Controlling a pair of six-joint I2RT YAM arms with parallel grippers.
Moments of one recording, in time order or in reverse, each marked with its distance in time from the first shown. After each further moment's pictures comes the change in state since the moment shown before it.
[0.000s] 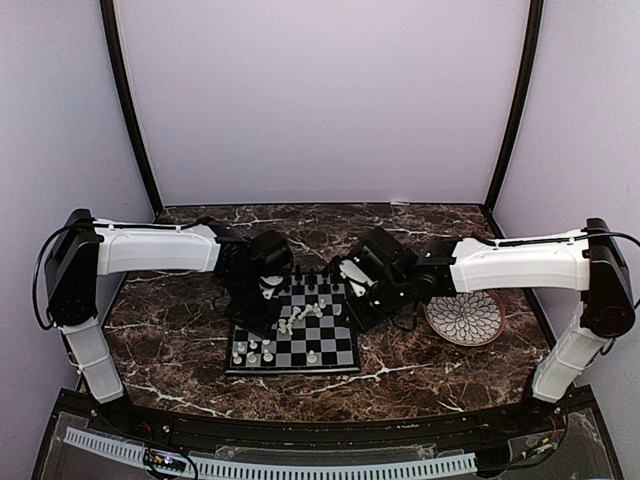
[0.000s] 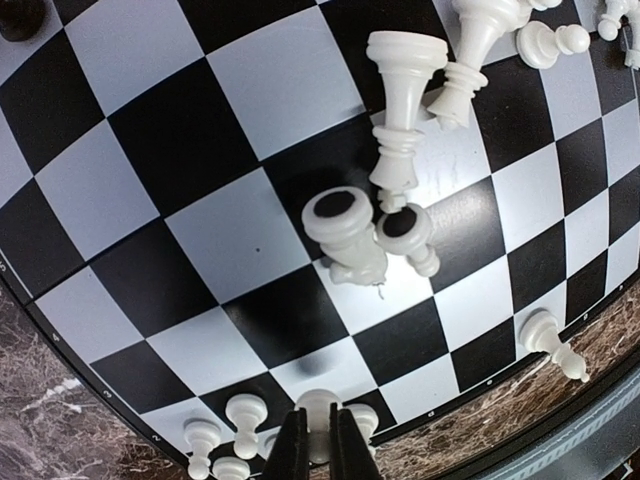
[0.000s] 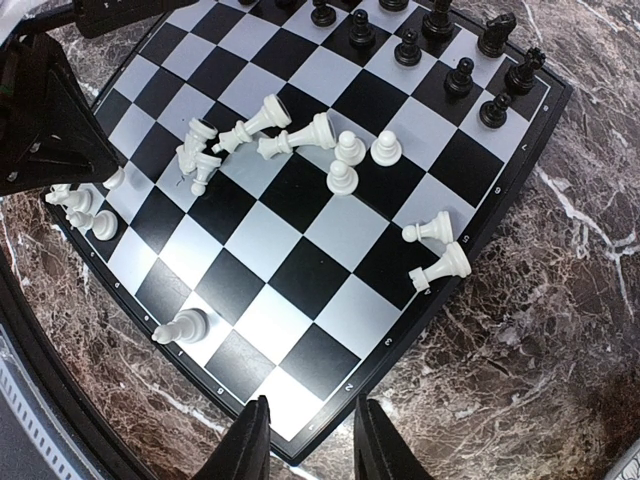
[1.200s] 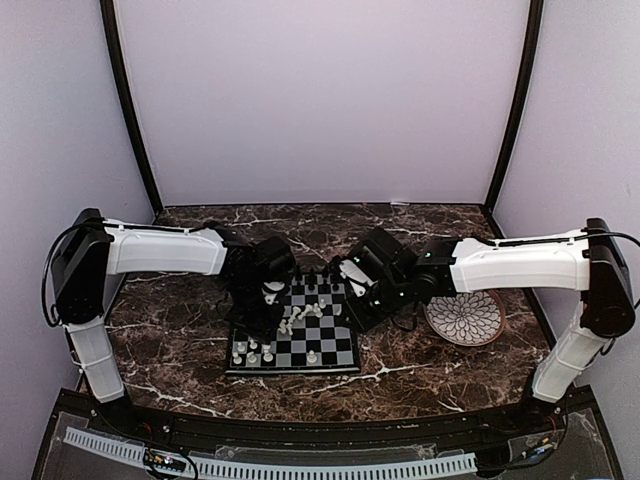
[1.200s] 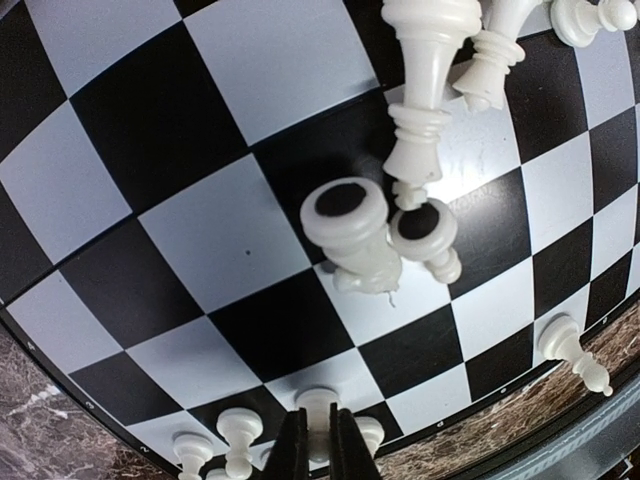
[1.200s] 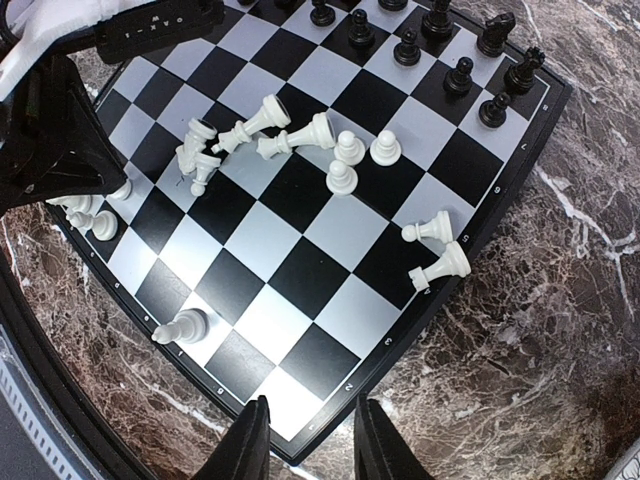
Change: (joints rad) left arm -0.003 0.037 -0.007 0.003 0.015 0.005; right arm 0.000 0.000 0.000 0.000 0.001 0.002
